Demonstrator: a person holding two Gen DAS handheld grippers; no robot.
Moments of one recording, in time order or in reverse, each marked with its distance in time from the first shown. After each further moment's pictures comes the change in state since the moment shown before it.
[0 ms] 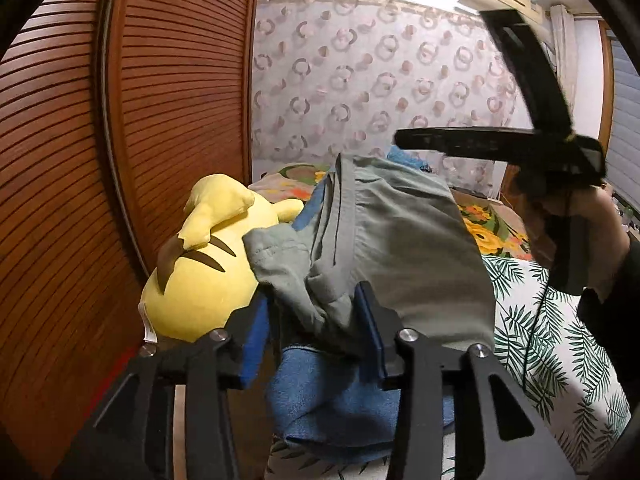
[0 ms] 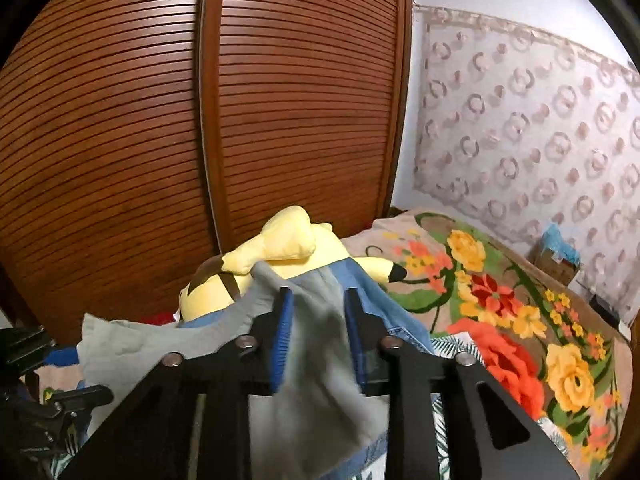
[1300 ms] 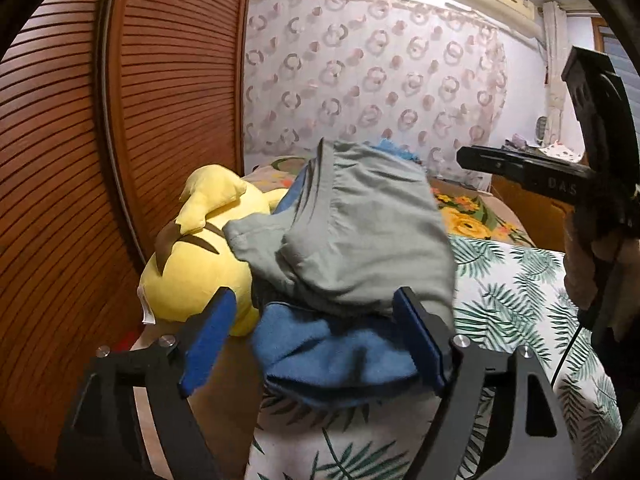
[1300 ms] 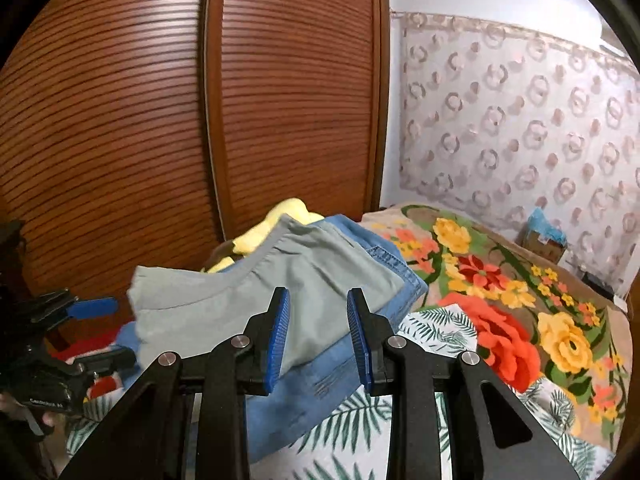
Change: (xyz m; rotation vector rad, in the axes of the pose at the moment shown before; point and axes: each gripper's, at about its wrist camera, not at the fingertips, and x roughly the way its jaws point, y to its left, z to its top) left arm -0.033 -0.009 -0.015 0.015 0.020 -0.038; right arm -0.084 0.033 -0.054 0.090 -0.055 -0.047
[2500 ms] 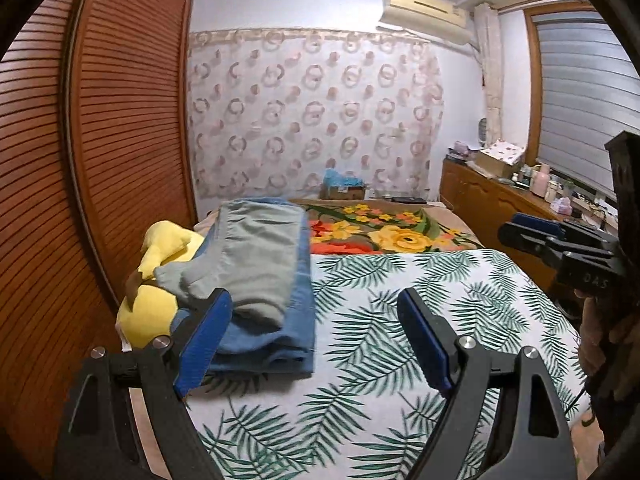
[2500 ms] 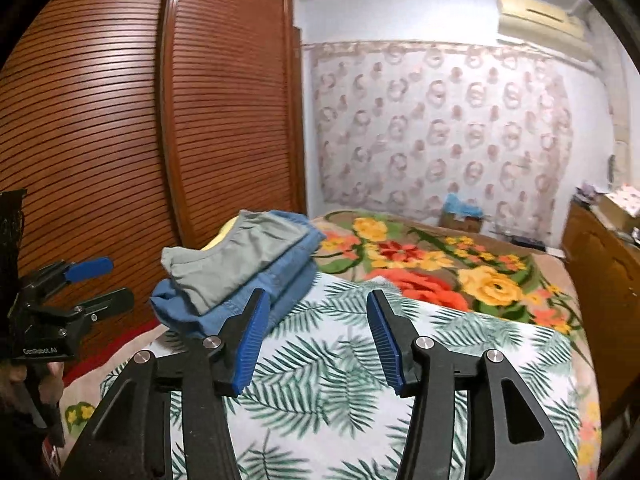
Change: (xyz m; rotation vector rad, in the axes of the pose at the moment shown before) left arm -0.110 -0.098 -0.004 0.135 -0.125 -0.126; right arm -0.211 0.088 -0.075 0.181 -0.080 -0.278
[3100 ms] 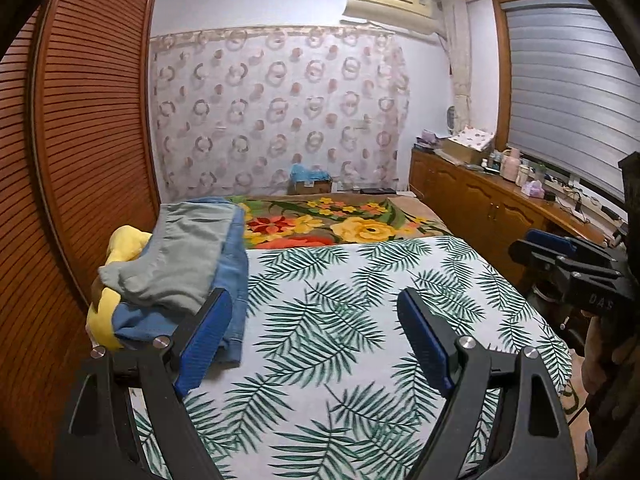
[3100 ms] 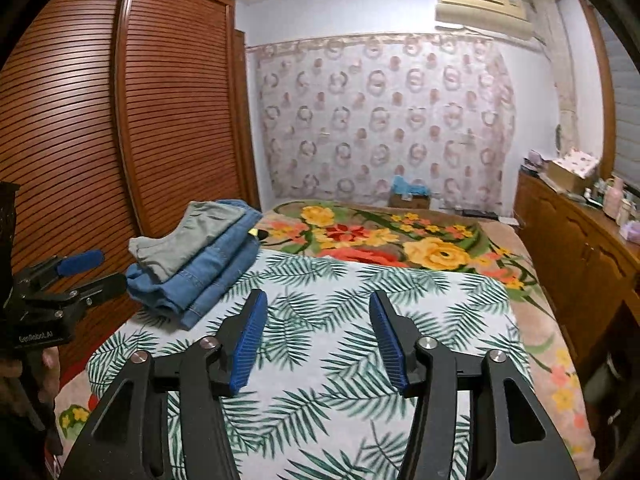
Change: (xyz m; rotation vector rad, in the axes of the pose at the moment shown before) left arm -0.011 -0.076 -0.004 0.052 0.025 -0.085; right arm -0.067 0.004 -0.020 0.100 0.013 -0.151
